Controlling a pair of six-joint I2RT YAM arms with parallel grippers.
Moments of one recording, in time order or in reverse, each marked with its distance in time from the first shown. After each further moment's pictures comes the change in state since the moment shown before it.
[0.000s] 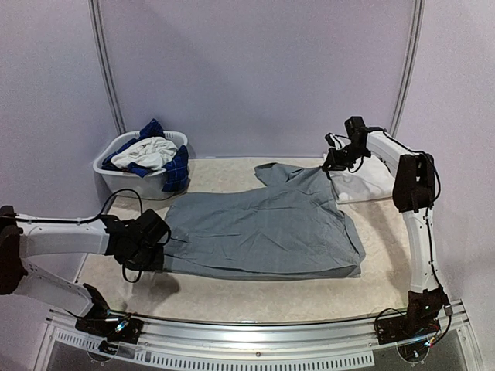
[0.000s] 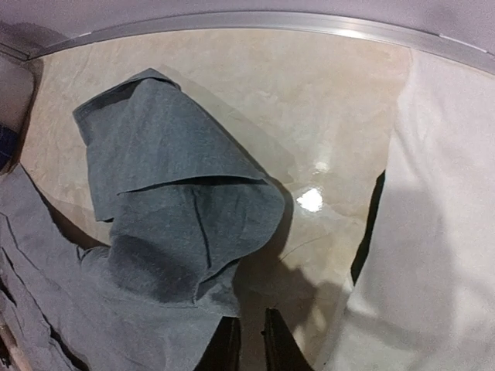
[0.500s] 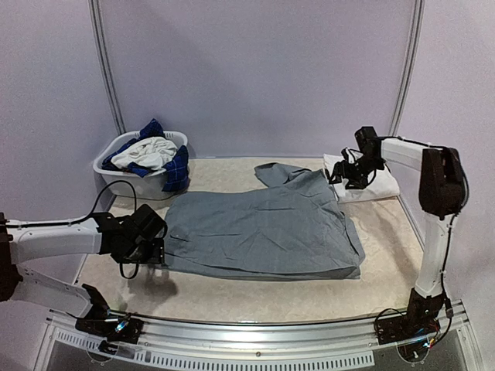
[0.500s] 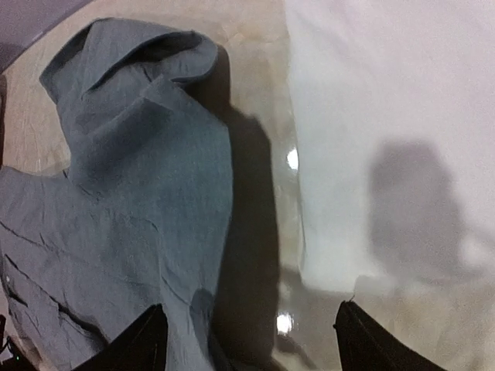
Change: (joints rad) left arm -0.002 -0.070 0.026 -0.036 -0.117 -0.003; right arm 0.003 -0.364 -0.576 0.135 0.137 0.207
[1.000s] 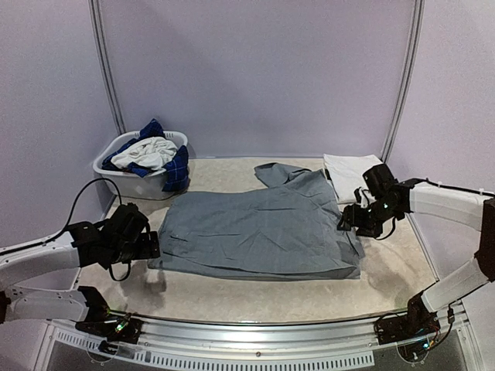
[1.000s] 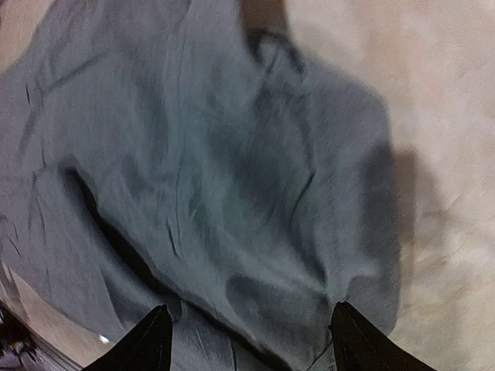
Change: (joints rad) left arm 0.003 -0.264 -0.079 0.060 -0.045 0.026; right arm 0.196 -0.712 -0.846 0.122 0.152 0.306
